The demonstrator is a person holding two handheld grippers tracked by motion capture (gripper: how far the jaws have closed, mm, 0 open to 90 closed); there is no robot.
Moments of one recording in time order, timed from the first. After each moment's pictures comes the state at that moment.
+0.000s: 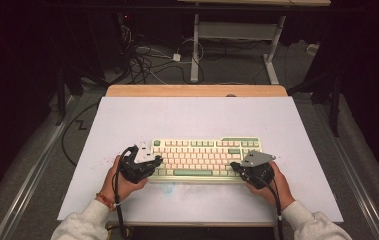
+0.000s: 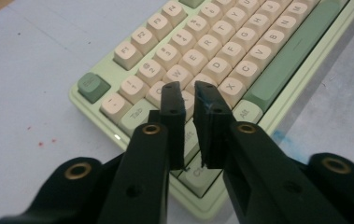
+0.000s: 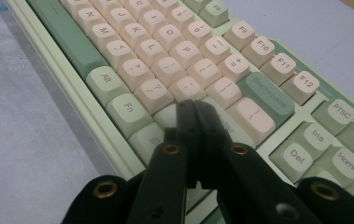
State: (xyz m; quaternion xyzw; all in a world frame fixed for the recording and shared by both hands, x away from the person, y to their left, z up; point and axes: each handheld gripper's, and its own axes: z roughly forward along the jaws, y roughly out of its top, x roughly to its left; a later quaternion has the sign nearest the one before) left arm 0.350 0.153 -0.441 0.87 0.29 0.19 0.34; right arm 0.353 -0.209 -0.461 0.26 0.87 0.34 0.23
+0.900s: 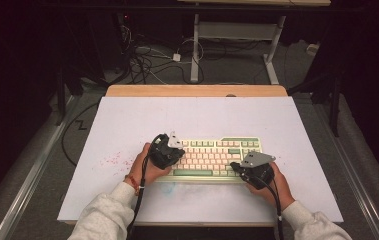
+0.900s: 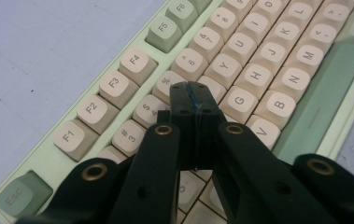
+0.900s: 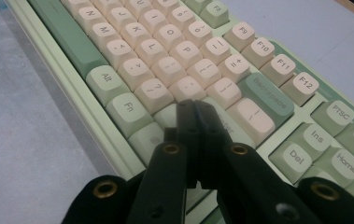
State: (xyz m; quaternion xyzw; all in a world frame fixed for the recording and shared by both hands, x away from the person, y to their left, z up) left arm 0.398 0.091 -0.448 0.90 0.27 0.15 0.31; right arm 0.352 -0.209 -0.461 0.26 0.87 0.34 0.24
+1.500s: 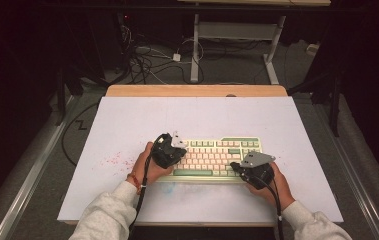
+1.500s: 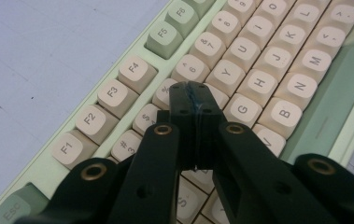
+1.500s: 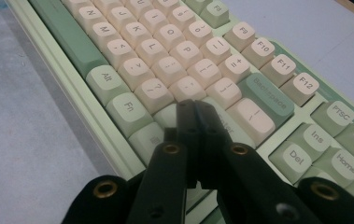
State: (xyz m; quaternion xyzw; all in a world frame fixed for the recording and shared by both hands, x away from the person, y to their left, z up) left arm 0.400 0.084 -0.449 0.90 0.27 0.16 0.30; right arm 0.352 -0.209 -0.461 0.26 0.87 0.34 0.24
